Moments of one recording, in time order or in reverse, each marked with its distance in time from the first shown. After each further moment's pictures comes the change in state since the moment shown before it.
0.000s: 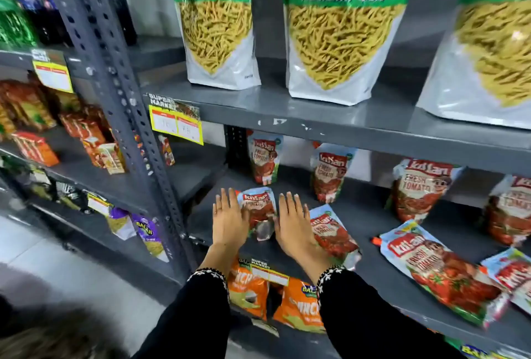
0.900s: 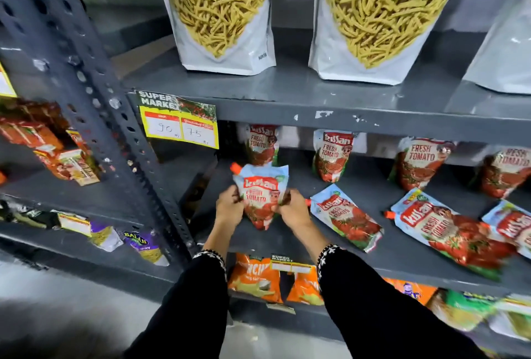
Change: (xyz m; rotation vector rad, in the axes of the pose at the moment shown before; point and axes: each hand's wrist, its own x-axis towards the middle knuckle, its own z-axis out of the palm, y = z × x) left_hand 0.079 -0.042 0.008 -0.761 -0.224 -0.129; right_hand 0.050 -0.041 0.023 1.049 0.084 0.554
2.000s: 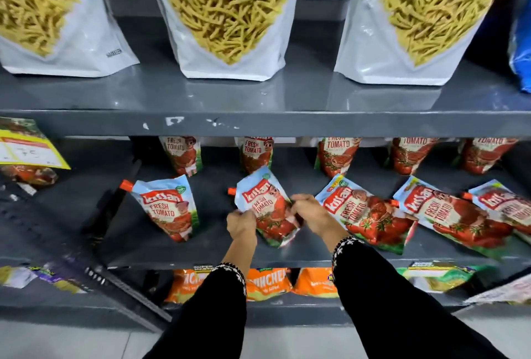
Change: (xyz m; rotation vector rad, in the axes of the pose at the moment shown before) left_hand -0.061 0.028 0.202 -0.227 0.097 -0.486; right_hand 0.004 0.046 -0.195 0.002 0.043 0.345
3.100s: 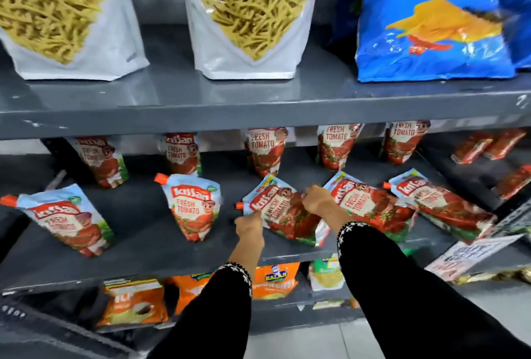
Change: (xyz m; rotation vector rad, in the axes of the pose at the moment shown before) left_hand -0.106 -0.036 0.143 0.059 -0.243 -0.141; right_hand 0.005 0.046 -0.190 -0.810 0.235 -0.075
